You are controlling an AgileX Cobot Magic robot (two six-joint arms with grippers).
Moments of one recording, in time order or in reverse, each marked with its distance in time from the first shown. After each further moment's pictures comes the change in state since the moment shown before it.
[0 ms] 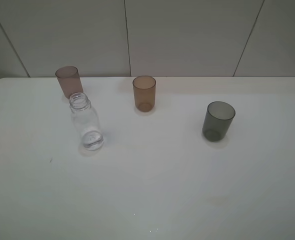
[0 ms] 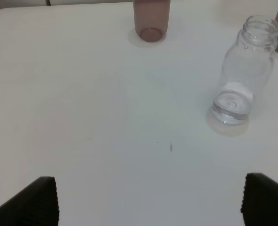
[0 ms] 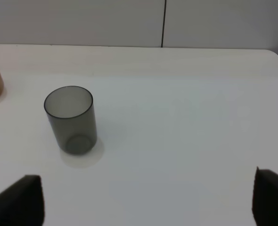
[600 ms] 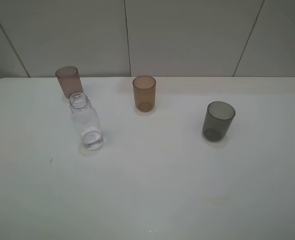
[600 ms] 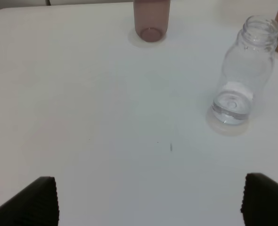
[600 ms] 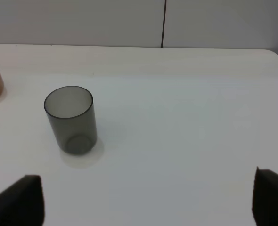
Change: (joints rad) left arm 0.000 0.000 0.000 0.000 0.000 0.000; right arm 0.000 0.000 0.000 0.000 0.000 0.000
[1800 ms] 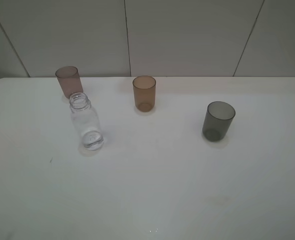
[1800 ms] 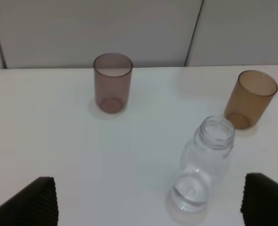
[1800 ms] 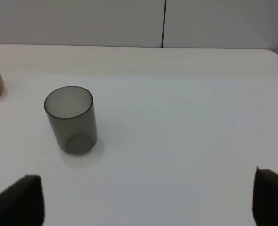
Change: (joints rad) left arm -0.028 0.387 -0.026 -0.186 -0.440 0.087; right arm 0.000 0.000 0.000 0.000 0.000 0.000
